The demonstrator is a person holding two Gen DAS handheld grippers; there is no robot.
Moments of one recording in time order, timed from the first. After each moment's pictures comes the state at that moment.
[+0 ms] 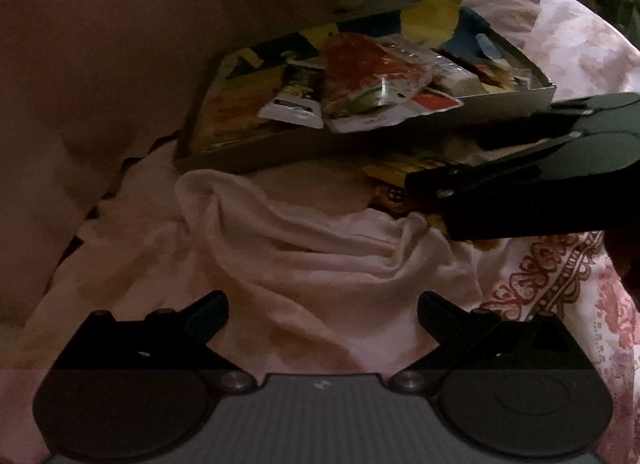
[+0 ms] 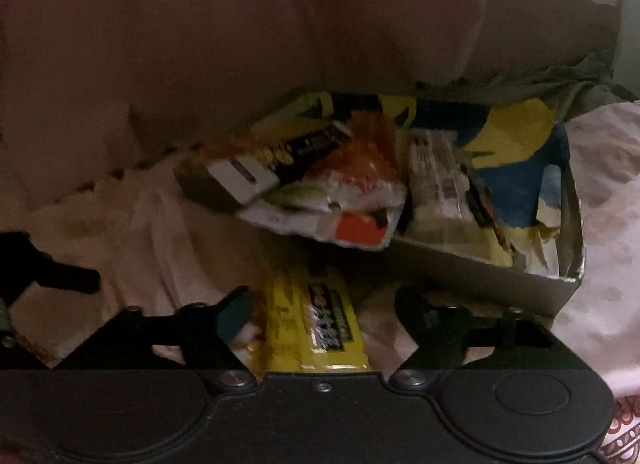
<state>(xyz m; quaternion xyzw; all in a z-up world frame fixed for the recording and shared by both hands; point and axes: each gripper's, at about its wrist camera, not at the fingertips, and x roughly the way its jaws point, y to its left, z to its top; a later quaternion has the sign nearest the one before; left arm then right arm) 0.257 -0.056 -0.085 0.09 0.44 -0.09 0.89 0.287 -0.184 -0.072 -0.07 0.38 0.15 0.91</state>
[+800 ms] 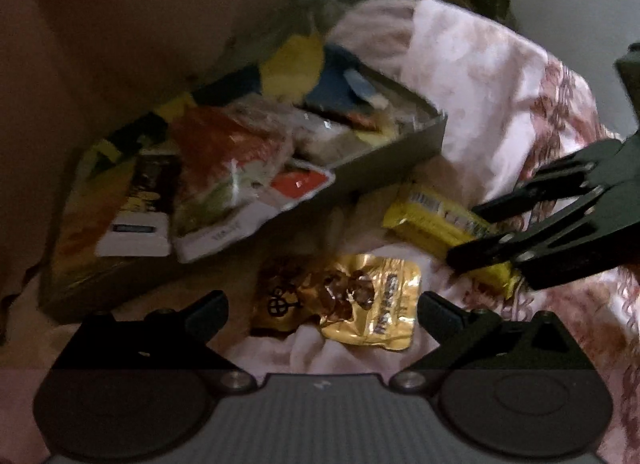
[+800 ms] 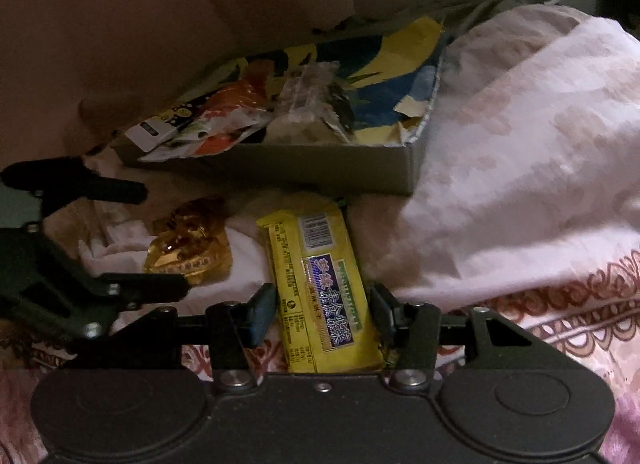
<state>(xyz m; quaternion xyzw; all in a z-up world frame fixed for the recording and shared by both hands) 0.303 -0.100 -0.092 0.14 0.36 -0.29 0.88 0.254 -0.286 -0.081 -0.01 0.43 0.11 0.90</state>
